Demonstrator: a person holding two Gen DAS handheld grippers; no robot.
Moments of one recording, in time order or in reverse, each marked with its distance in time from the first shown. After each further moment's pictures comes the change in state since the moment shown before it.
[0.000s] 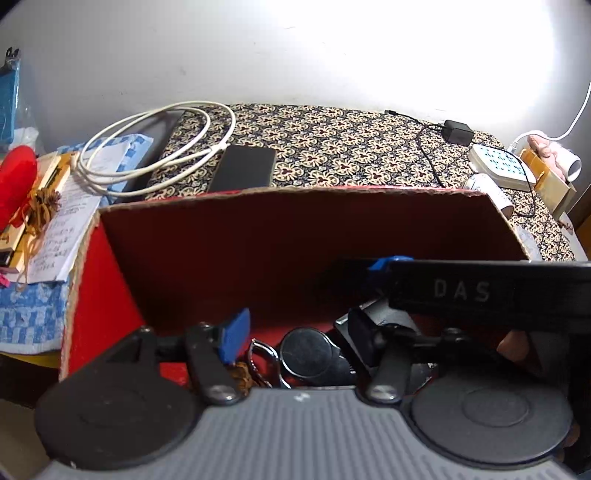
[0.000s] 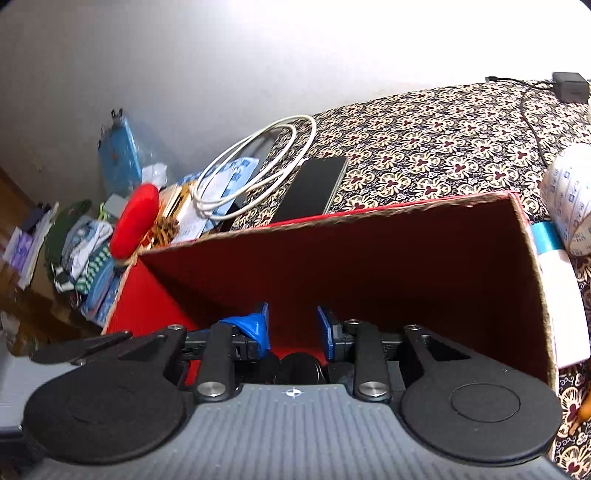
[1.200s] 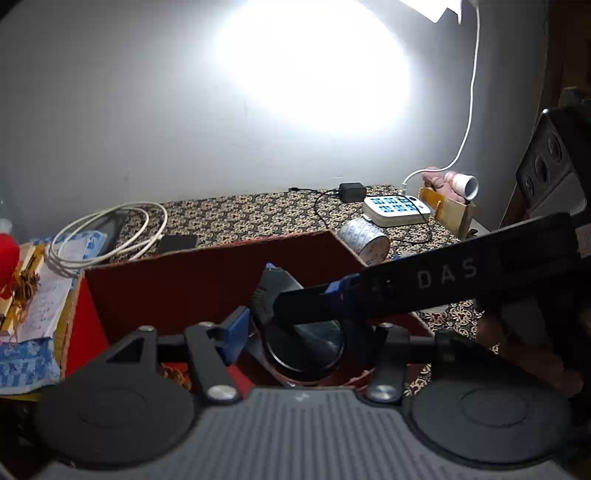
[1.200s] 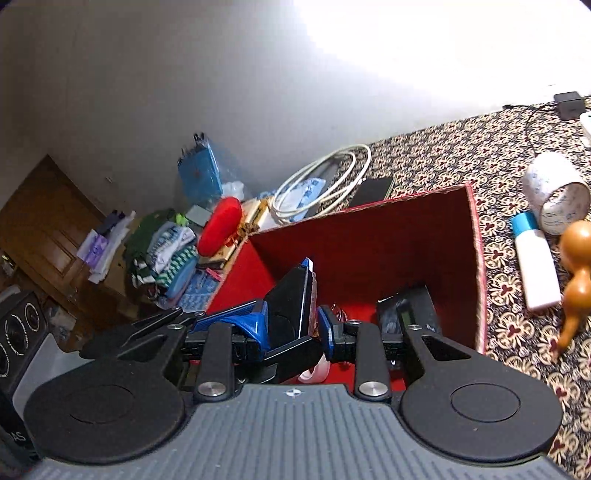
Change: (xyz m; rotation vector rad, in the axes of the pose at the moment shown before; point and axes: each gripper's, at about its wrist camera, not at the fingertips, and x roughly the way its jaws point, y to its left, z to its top) left arm -0.104 -0.050 -0.060 0.161 -0.302 -0.166; right arm -0.097 0.018 -0.038 -0.062 -0.052 0.190
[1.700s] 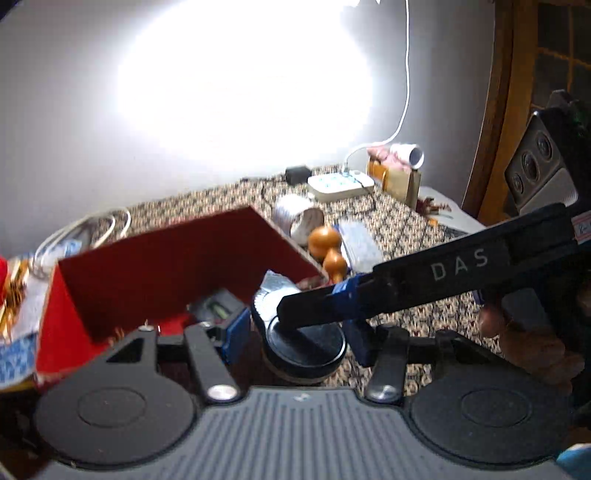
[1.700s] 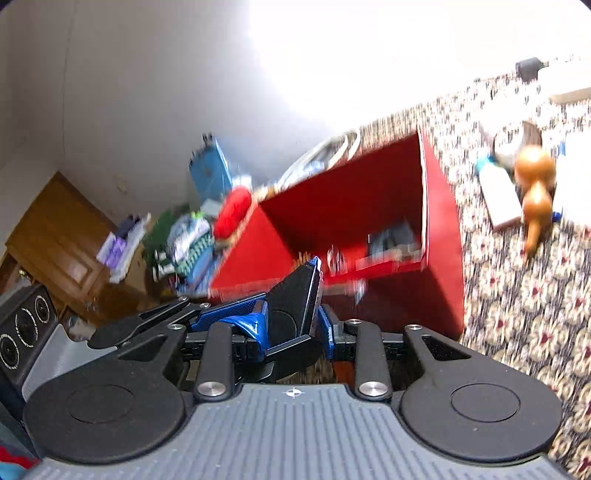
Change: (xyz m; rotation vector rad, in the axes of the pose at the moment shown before) left arm -0.056 -0.079 -0.040 0.137 -0.004 -0.060; right arm -0.088 0.003 -0.073 0.086 -0.086 0.057
